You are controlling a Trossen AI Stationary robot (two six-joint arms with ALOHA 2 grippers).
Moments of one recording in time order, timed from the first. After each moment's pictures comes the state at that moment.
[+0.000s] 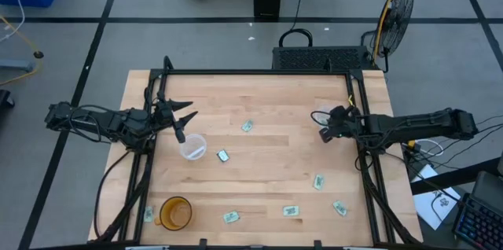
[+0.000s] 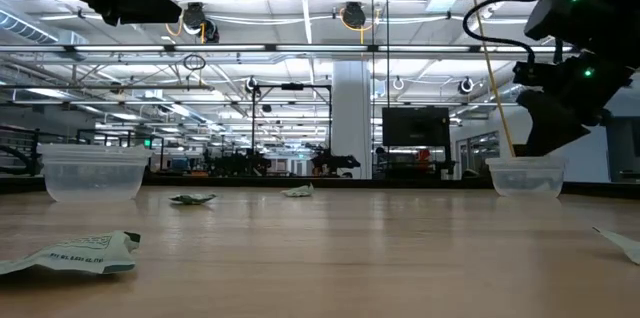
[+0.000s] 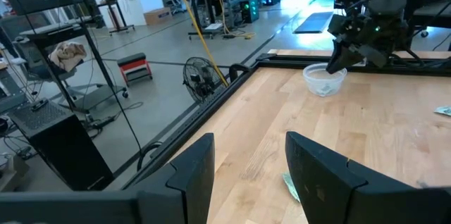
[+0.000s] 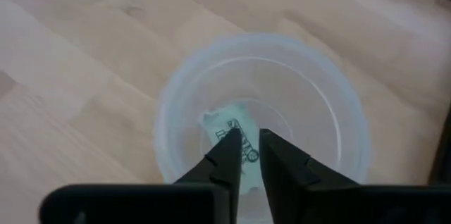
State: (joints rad) left arm -0.18 0.50 0.46 -0.16 -0.68 0.02; right arm -0.06 0.75 0.32 -0.67 0.57 0.75
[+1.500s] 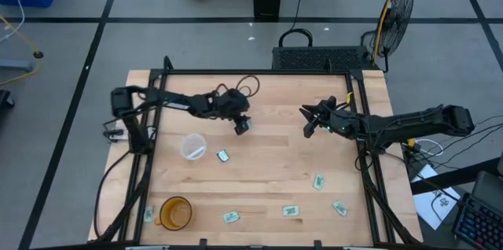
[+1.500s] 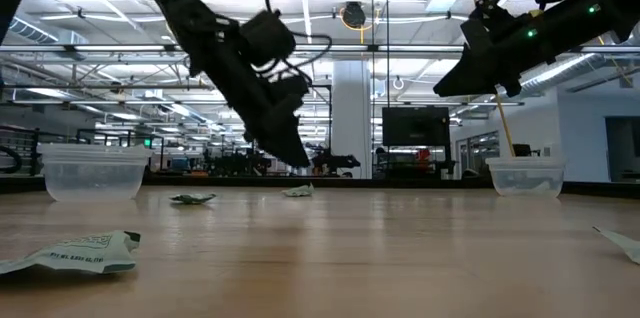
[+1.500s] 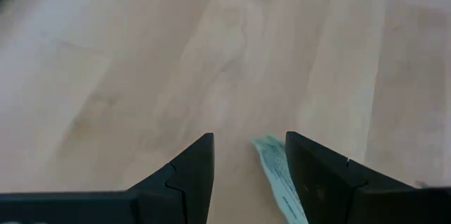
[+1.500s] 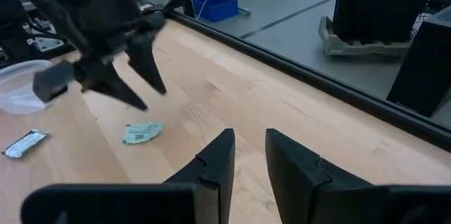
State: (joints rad) left arm 0.30 1.80 0.95 0.03 0.02 -0.05; right arm -0.06 0.90 0.32 0.19 0.57 0.33
